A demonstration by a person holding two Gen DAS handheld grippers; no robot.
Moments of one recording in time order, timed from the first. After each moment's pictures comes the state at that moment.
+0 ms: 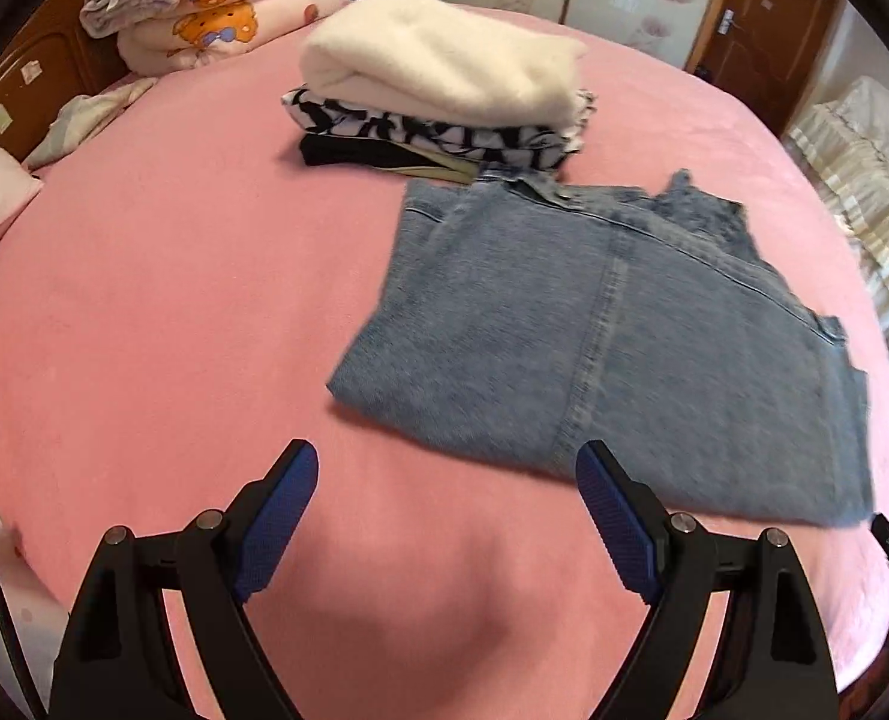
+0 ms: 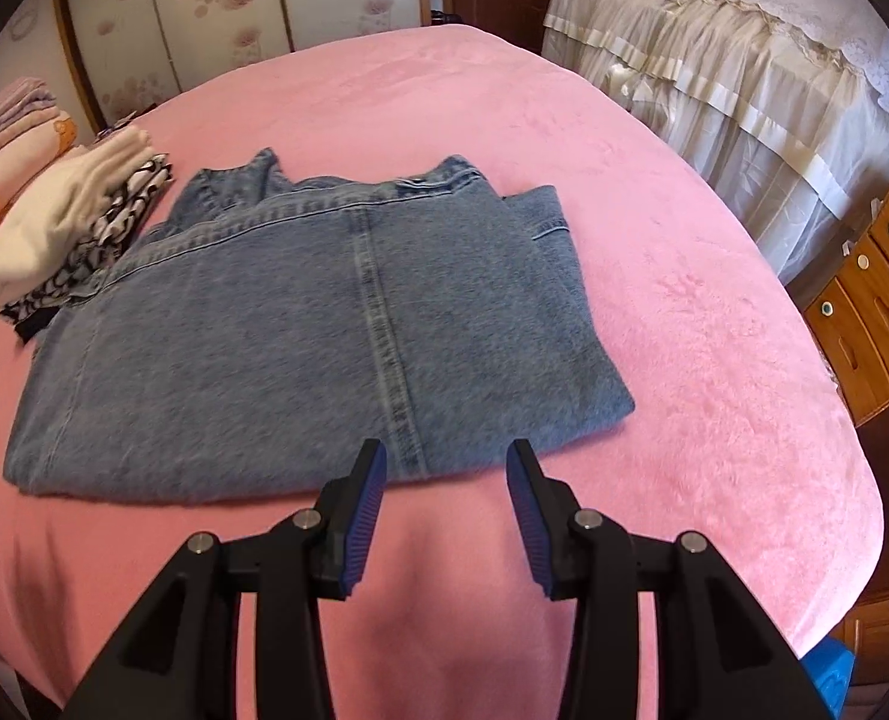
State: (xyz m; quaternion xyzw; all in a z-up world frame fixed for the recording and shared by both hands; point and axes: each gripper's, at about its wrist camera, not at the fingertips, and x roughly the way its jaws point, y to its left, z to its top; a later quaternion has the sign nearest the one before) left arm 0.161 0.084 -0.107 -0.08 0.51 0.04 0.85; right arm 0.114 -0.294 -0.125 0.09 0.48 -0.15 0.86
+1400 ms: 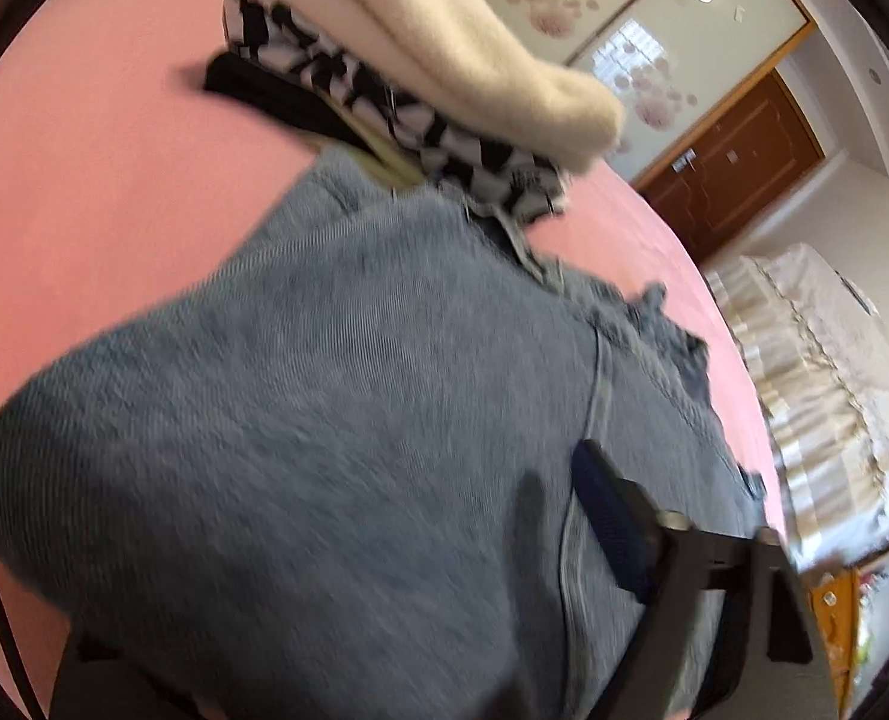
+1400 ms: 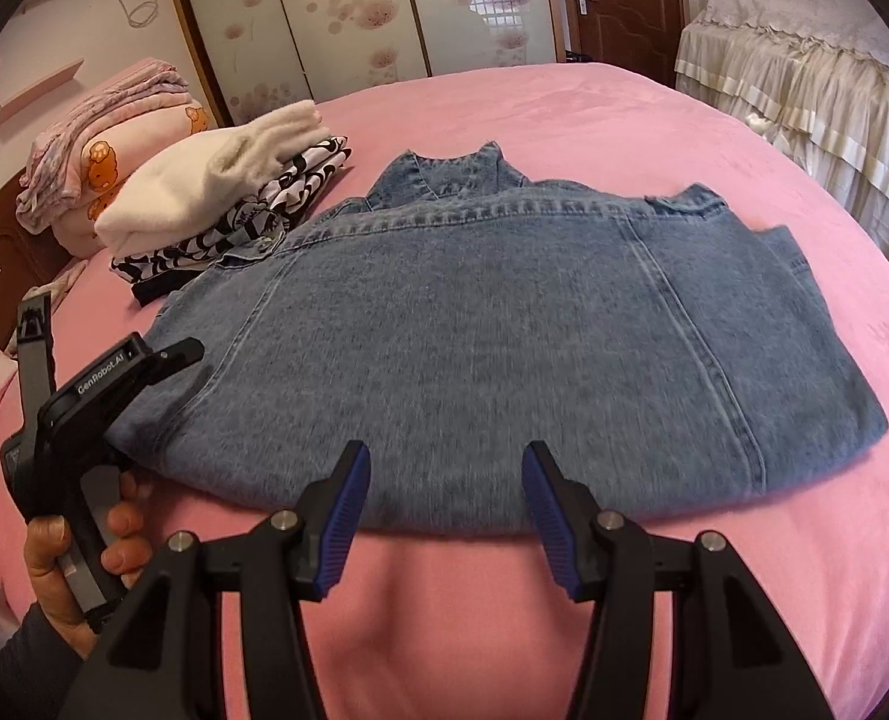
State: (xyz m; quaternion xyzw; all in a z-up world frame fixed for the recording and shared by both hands) left arm 0.258 0.103 -0.229 -0.29 0.40 -0.04 0.87; right arm 0.154 -0.171 -0.163 0.09 0.42 -0.01 0.90
